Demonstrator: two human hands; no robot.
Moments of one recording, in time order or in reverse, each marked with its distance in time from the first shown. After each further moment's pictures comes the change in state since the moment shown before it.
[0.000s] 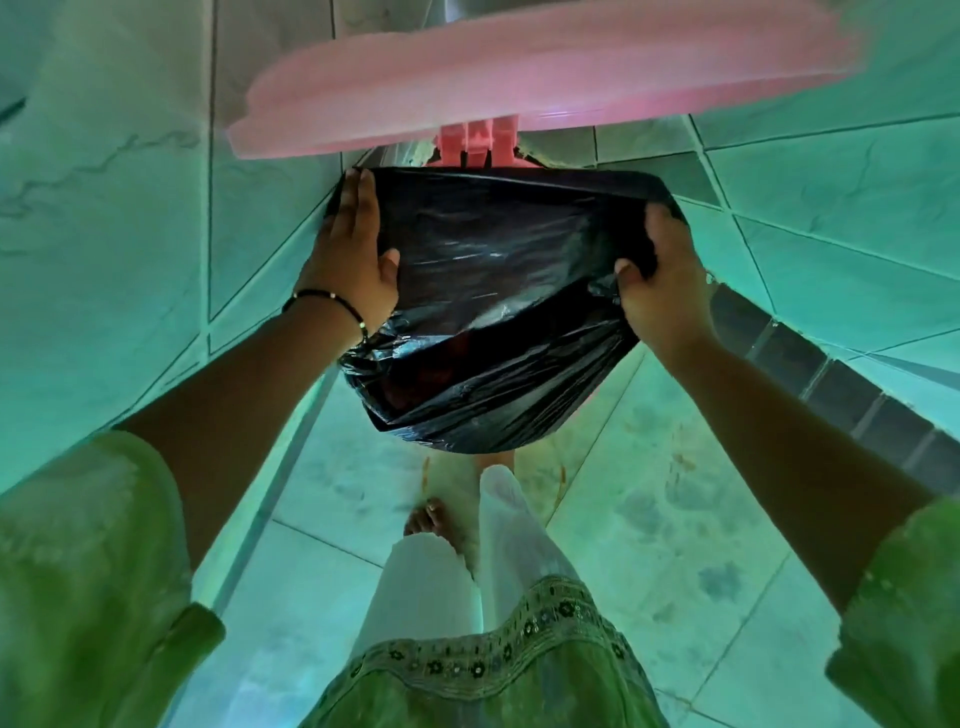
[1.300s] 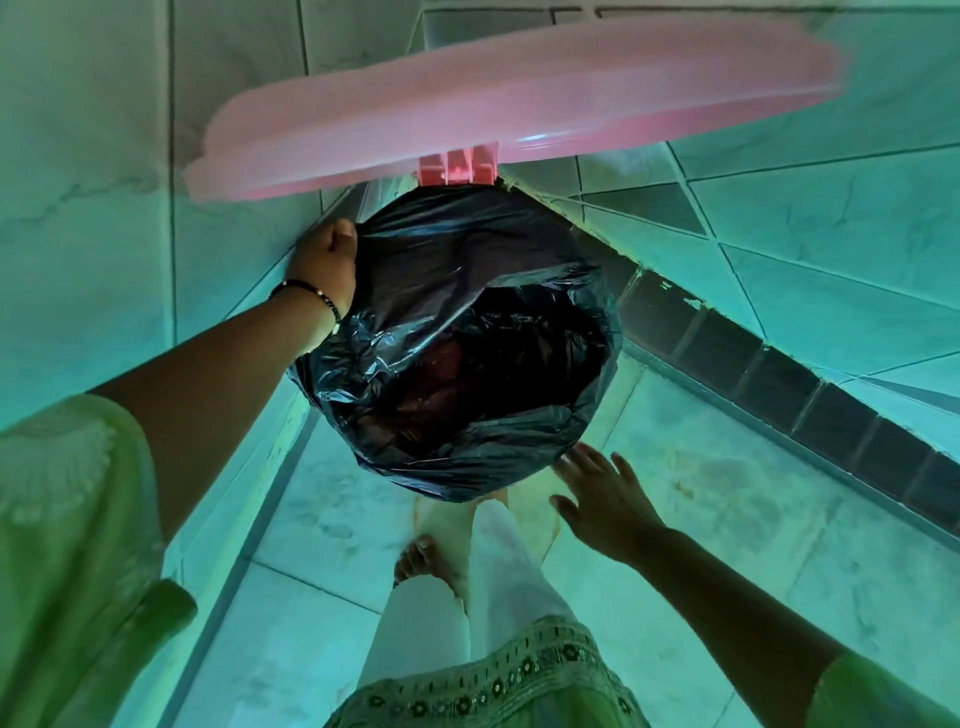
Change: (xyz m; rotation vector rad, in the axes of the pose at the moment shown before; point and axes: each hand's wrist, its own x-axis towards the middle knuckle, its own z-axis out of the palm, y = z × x) left_hand 0.042 -0.001 0.002 -0.552 0.089 -0.313; right_hand -0.118 0.103 0.059 -0.631 -0.685 -0.156
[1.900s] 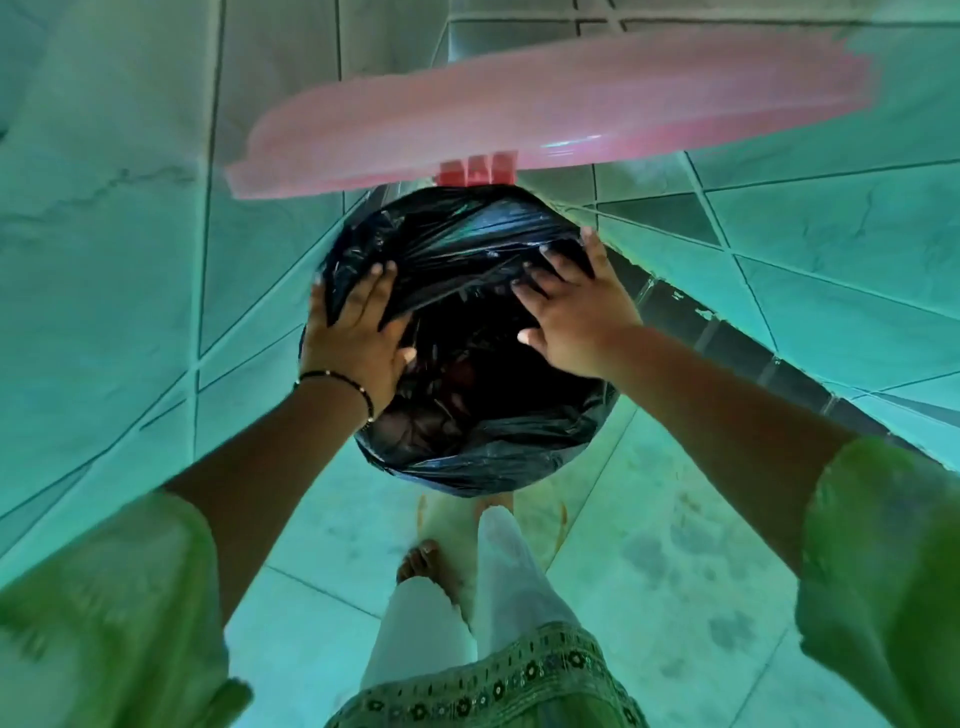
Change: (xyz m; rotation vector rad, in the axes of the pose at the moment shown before) left_hand -0.056 -0.042 0.009 1.241 -0.162 0.400; right_hand 0.097 -0.046 -0.158 -0.703 0.192 -0.125
